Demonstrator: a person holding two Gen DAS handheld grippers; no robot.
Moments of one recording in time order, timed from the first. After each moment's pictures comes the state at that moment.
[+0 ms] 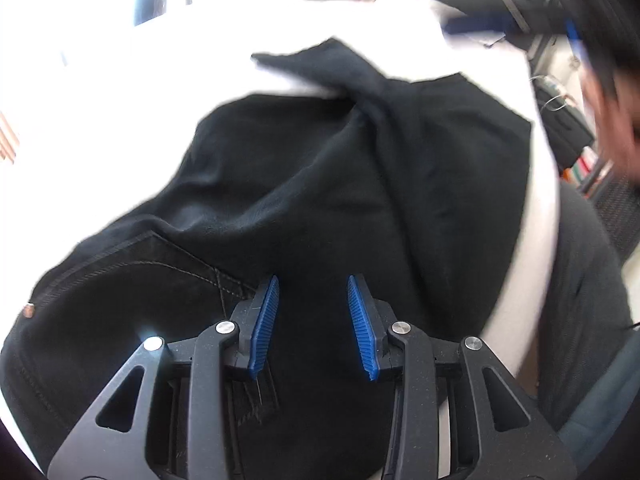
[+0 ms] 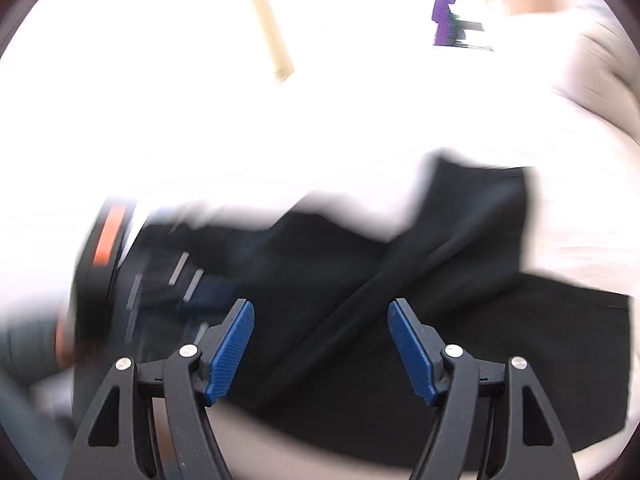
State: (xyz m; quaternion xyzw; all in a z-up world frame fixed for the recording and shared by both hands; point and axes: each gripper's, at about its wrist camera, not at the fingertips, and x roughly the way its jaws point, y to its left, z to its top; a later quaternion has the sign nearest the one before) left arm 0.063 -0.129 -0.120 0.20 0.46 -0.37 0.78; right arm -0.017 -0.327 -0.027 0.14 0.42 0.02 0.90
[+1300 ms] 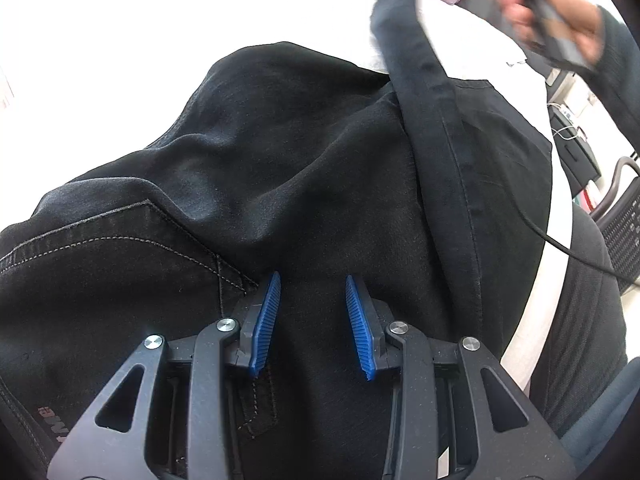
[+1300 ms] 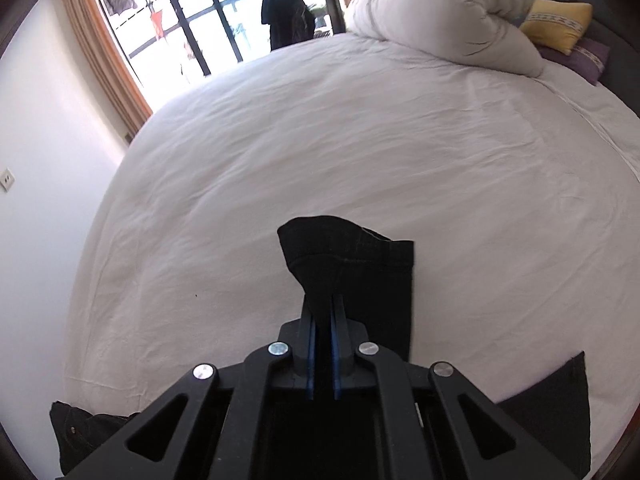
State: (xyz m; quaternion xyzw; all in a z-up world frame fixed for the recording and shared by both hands) left arm 0.074 -0.121 -0.143 0.13 0.50 -0.36 0.78; right arm 0.044 -0.452 -0.032 0.23 0.41 -0.16 0.87
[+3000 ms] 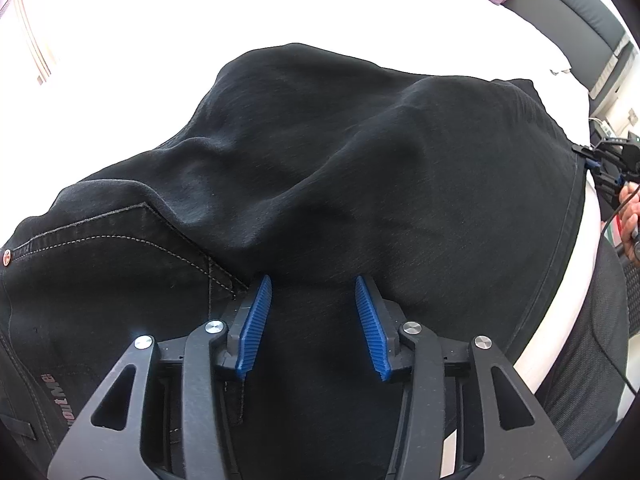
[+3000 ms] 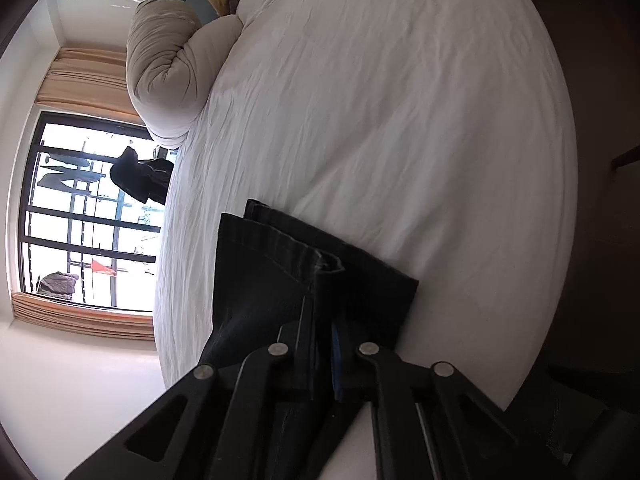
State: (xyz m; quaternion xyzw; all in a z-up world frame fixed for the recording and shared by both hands) left arm 0.068 -0.170 -0.134 0.14 0.52 -0.28 0.80; right arm -0.274 -0.572 -0.178 0.63 0.22 -0.27 0.70
